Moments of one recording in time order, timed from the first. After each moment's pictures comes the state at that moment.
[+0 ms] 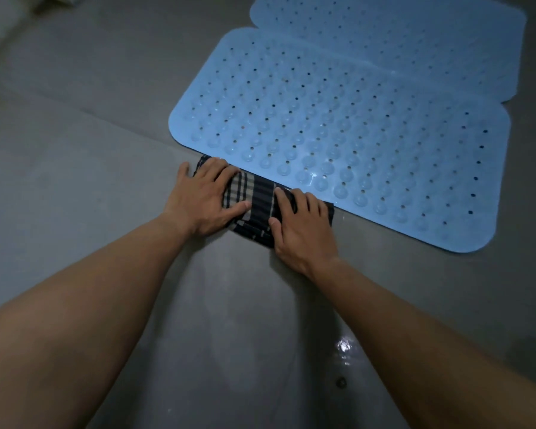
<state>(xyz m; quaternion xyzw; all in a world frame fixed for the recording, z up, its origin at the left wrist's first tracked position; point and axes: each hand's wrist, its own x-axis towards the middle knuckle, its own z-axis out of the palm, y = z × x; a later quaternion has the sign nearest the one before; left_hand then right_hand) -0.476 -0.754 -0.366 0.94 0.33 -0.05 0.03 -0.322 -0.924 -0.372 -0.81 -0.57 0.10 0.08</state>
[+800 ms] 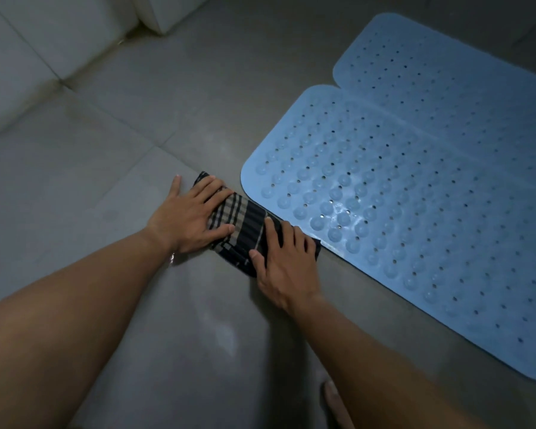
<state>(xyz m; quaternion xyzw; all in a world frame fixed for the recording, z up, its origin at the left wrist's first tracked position) -0.583 -0.615 -0.362 0.93 0.35 -0.11 0.03 -0.409 -0.783 -0.364 -0.79 -0.60 0.13 0.06</state>
